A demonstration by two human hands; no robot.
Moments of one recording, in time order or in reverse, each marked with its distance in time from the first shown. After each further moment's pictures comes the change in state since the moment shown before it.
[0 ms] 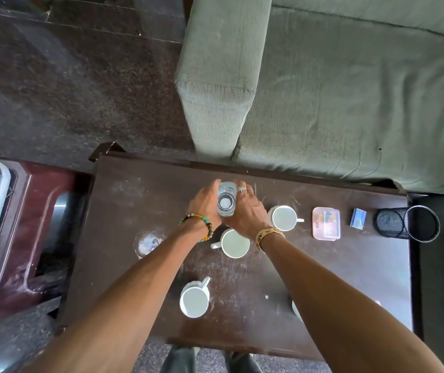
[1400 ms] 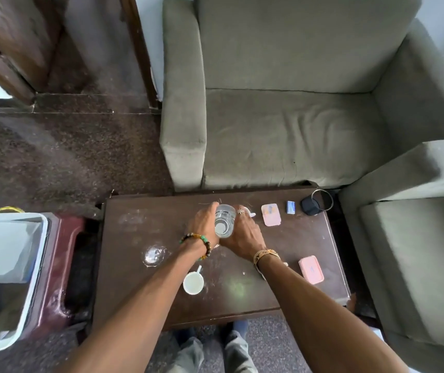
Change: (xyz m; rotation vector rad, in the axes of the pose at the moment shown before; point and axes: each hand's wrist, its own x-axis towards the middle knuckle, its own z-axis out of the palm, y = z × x) left_hand -0.177 0.091 -0.112 0.067 0.005 0.292; right_hand -0.207 -0.069 -0.093 0.159 0.314 0.126
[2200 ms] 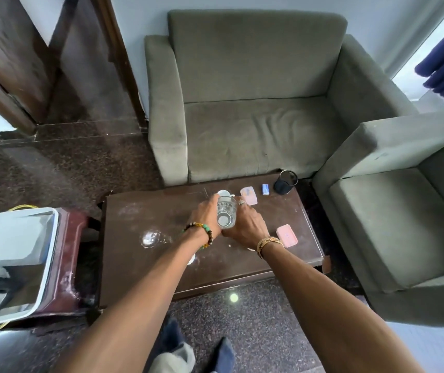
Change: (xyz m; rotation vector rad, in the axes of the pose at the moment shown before) left_hand -0.149 0.078 -0.008 0.059 0.031 0.131; right_hand -0.161 0.016 -0.057 -0.034 0.115 -0.050
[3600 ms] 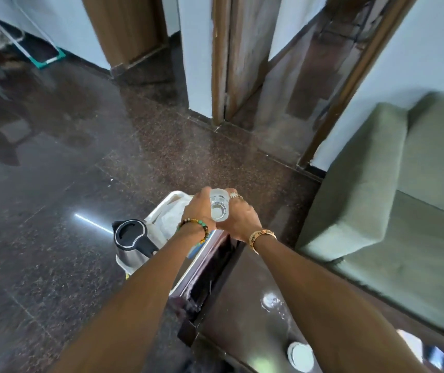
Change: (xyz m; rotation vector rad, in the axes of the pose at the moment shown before) left_hand -0.036 -0.413 -0.260 -0.180 0.469 -0.747; right_hand 0.149 -0.456 0.237 -0.167 -0.401 -0.616
